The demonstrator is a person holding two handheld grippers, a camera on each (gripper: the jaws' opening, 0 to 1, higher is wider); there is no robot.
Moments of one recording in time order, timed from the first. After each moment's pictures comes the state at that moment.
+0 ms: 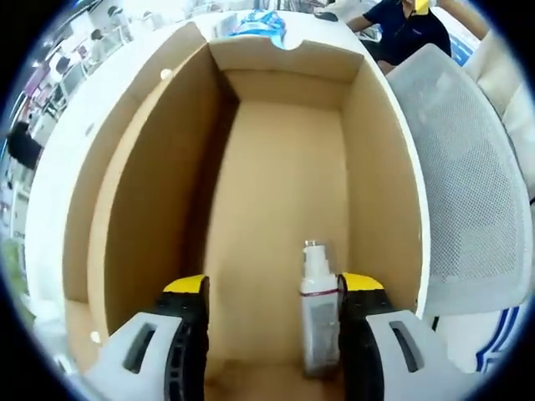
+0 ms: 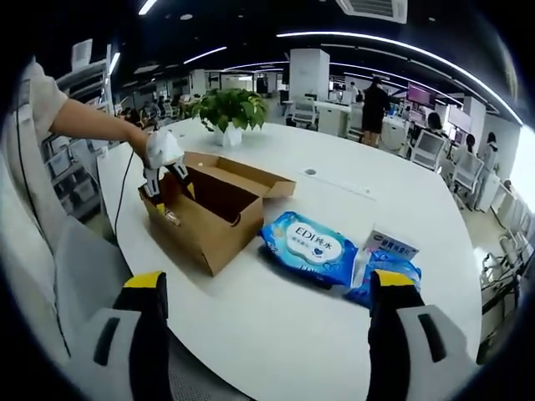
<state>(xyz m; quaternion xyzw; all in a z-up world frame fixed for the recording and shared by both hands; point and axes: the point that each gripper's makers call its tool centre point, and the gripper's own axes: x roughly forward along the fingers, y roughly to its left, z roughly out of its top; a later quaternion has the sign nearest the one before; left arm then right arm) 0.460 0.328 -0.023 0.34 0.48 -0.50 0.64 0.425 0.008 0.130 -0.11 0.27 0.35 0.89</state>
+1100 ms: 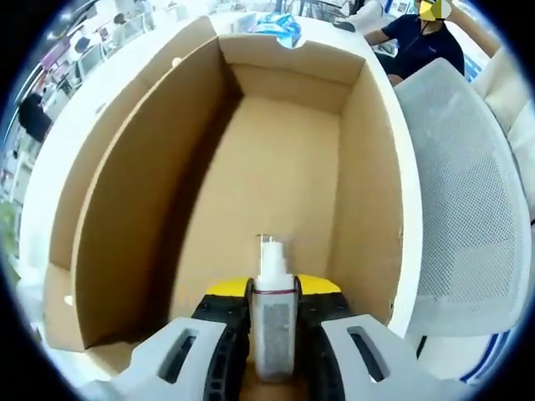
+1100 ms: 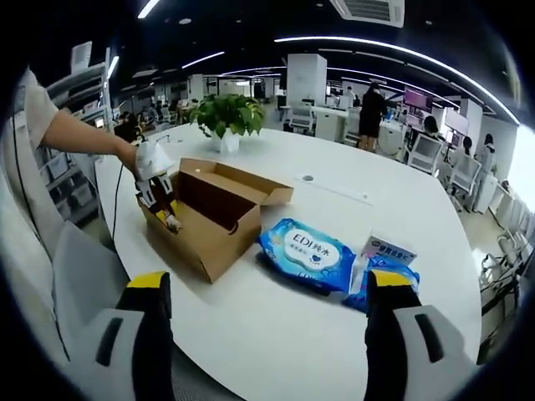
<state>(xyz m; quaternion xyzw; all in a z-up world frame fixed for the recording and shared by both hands) 0.437 0.325 -0.023 0.29 0.49 -0.47 0.67 0.429 0.010 0.136 -0.11 0.26 0.34 0.90</state>
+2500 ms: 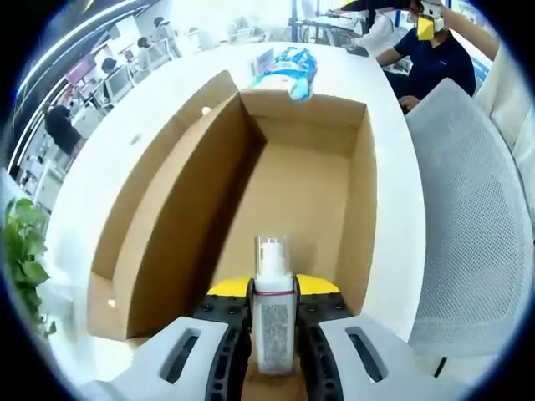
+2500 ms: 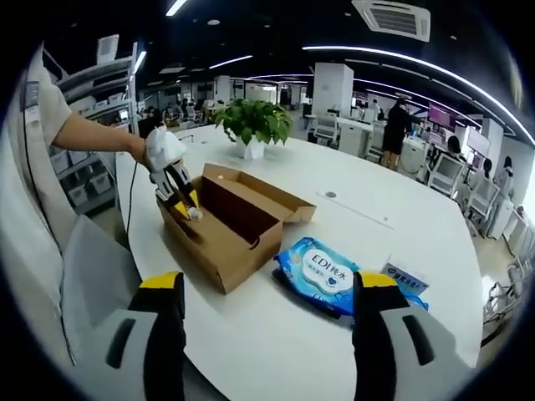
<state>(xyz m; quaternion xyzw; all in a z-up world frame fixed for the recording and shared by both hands) 0.451 0.314 0.025 0.30 0.42 -0.44 0.74 0.429 0.042 0.153 -0.13 0.23 0.41 0.87</state>
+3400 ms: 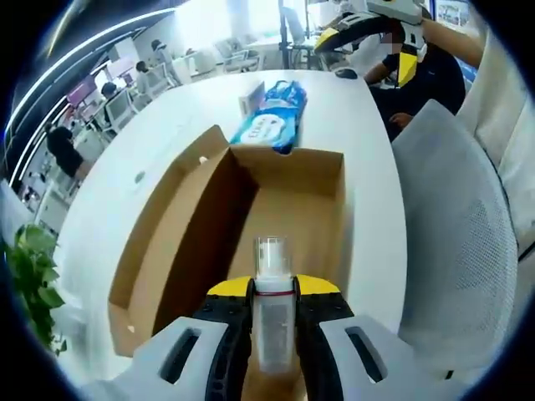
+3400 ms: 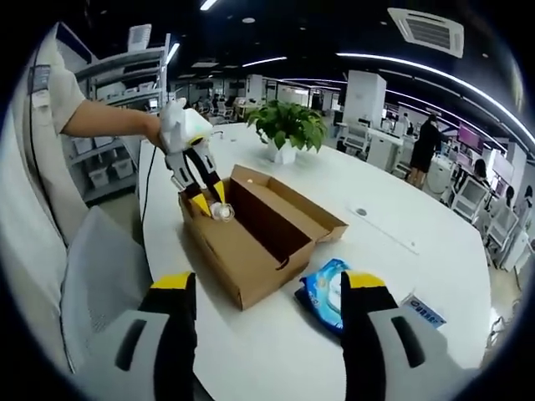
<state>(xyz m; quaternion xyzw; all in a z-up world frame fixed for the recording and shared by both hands) 0.446 0.277 0.070 0.29 0.36 -0.47 0.75 0.426 0.094 0.152 -0.16 0.21 0.48 0.84</state>
